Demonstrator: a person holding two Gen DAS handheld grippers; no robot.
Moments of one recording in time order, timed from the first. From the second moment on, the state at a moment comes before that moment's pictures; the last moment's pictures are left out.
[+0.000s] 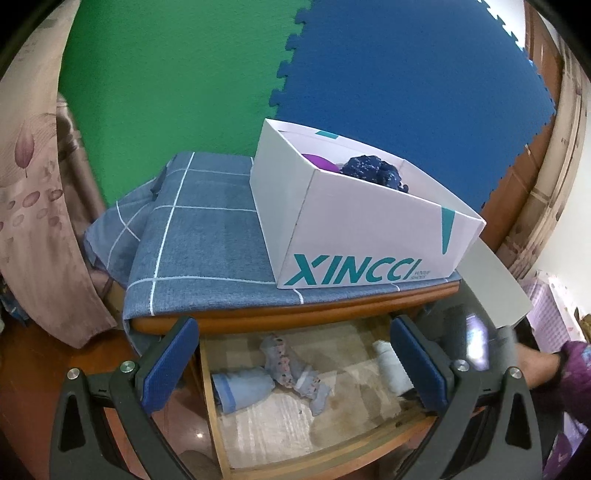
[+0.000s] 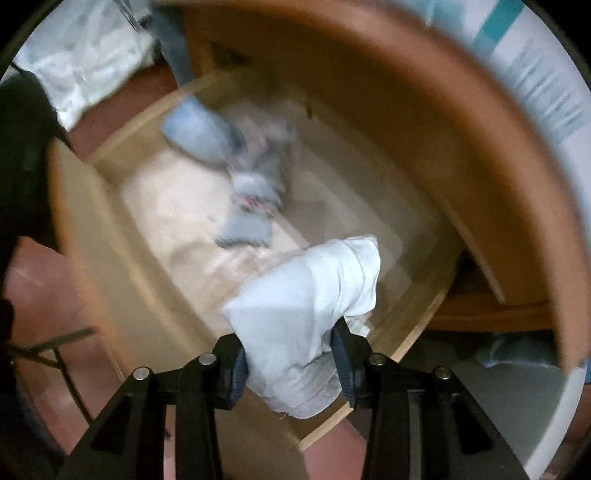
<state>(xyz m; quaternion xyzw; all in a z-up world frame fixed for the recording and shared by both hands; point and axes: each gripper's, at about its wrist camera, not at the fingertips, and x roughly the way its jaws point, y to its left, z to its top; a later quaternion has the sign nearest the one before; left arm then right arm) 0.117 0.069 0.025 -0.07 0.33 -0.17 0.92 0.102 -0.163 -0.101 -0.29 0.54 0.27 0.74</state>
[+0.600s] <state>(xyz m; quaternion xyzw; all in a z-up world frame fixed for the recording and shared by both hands) 0.112 0.073 0.028 -0.08 0.33 -0.17 0.93 0.073 -0.165 0.127 -0.17 0.42 0.32 0.83</state>
